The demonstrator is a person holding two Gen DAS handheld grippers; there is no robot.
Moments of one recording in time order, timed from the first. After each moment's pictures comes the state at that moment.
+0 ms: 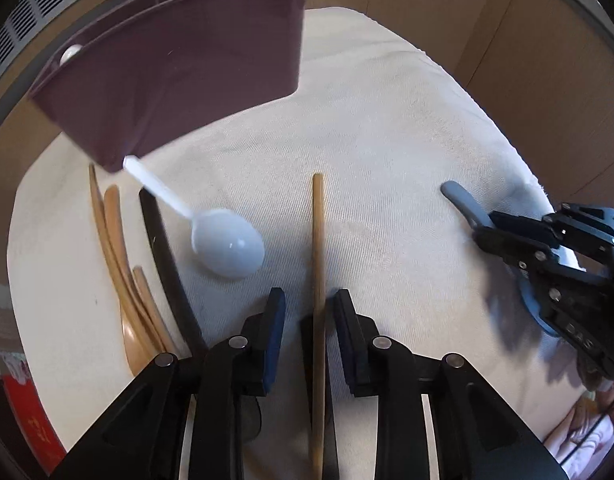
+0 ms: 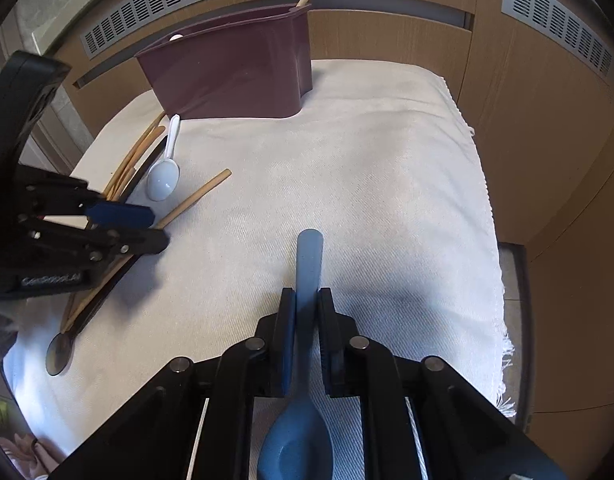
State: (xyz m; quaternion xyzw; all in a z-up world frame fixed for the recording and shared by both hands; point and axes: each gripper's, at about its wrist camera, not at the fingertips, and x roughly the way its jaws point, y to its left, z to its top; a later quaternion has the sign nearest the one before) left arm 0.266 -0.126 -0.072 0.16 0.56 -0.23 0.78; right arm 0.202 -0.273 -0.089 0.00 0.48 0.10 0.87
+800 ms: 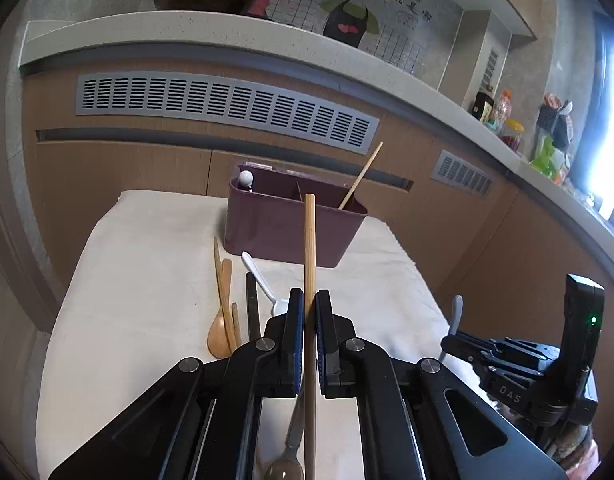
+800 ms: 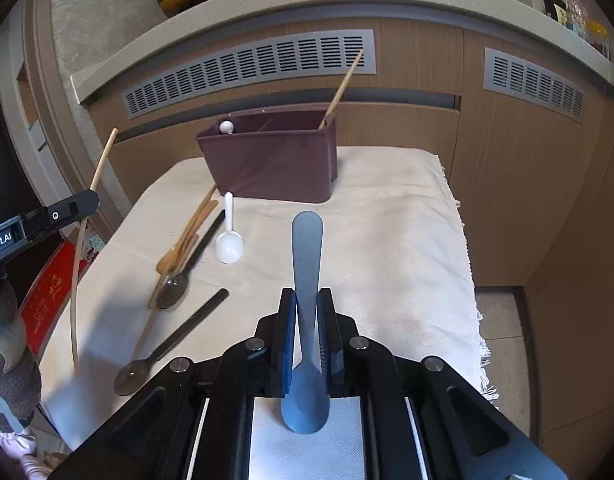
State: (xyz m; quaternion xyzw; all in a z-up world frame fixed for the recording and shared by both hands) left arm 0.155 -0.003 0.038 -0.11 0.30 -0.17 0.93; right arm 0.150 -0.252 -0.014 0.02 0.37 0.11 0.92
